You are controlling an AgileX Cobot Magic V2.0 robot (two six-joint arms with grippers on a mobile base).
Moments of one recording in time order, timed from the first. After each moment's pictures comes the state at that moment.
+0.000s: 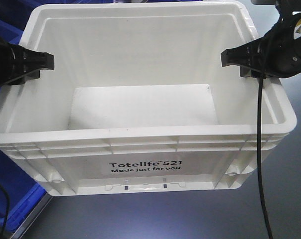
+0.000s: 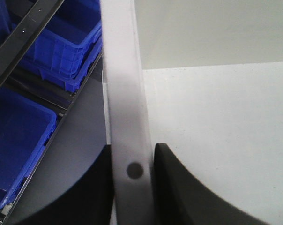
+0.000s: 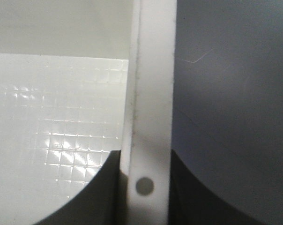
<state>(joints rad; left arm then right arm) -0.39 1.21 -1.19 0.14 0.91 -0.42 0.37 1.34 -1.31 -0.14 1.00 0.33</state>
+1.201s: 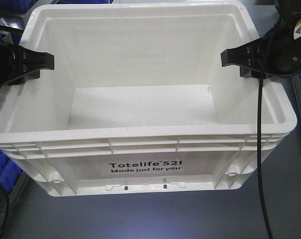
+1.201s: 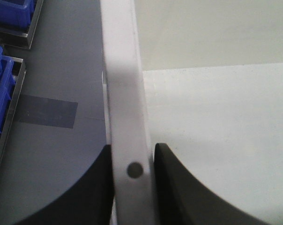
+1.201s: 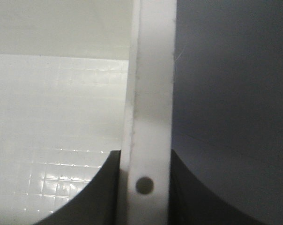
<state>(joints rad) -0.39 1.21 -1.19 0.14 0.91 -0.42 0.37 1.34 -1.31 -0.14 1.00 0.33</state>
